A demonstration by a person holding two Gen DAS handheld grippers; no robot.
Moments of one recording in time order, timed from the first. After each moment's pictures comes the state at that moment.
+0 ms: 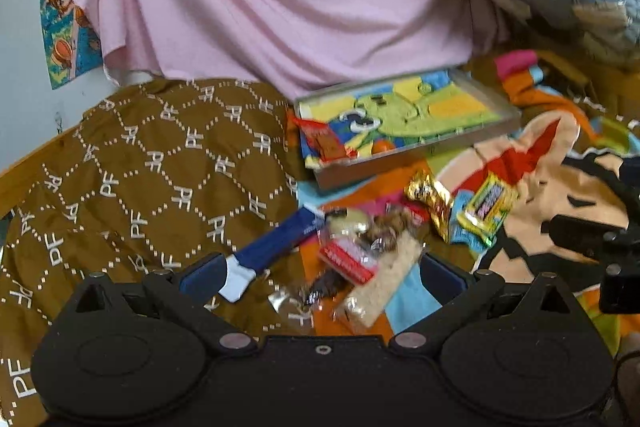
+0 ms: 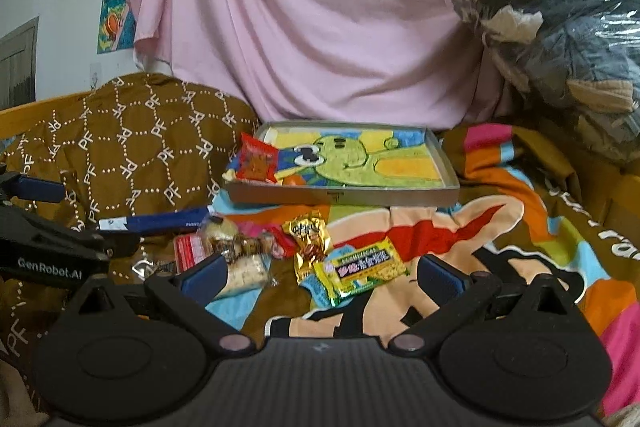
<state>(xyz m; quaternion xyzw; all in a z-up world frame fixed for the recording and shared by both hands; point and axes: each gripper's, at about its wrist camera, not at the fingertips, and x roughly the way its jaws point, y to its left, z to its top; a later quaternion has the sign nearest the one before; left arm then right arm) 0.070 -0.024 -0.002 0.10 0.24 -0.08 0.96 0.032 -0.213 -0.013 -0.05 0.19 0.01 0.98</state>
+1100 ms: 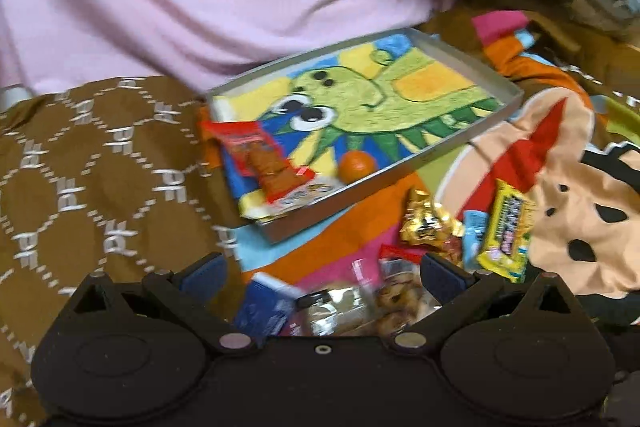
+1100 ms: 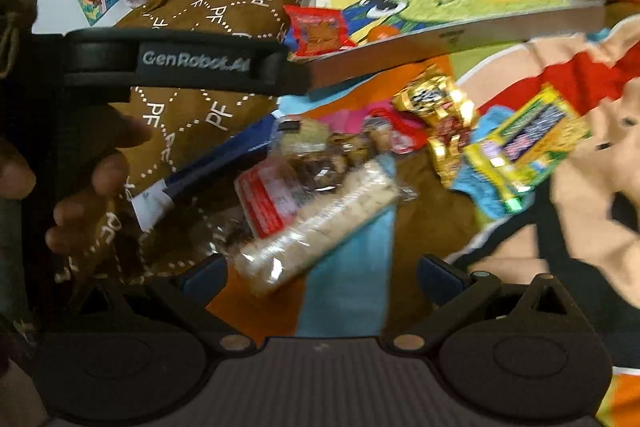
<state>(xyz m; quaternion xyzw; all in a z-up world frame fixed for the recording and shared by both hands) 0.249 -0.045 -0.005 0.15 0.30 -0.23 0.92 0.161 -0.170 -0.082 0.13 0.38 0.13 0.91</state>
